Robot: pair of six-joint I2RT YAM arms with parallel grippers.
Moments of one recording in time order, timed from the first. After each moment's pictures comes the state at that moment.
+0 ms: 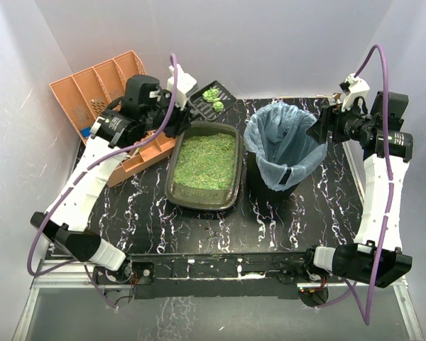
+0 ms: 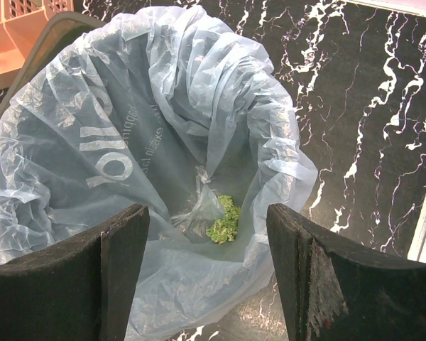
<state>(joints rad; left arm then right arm) -0.50 1.46 1.79 -0.86 0.24 0.22 -0.30 1.24 1.52 -0.87 -0.67 -0.23</state>
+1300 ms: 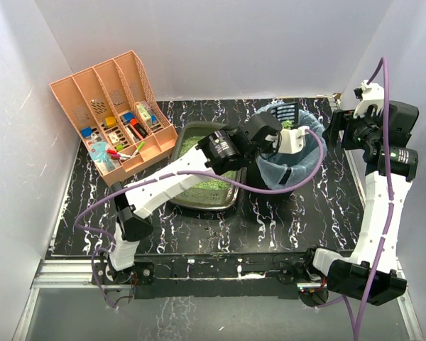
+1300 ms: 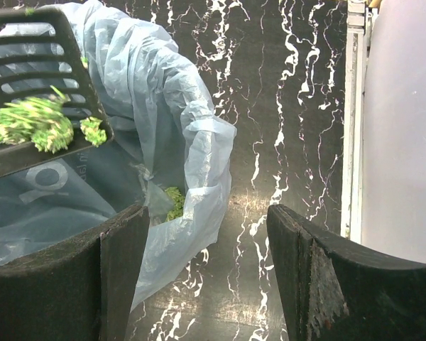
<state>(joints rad) -1.11 1.98 2.25 -0.86 -0.48 0.73 -0.34 1.12 1.45 -0.85 -0.44 -0.19</state>
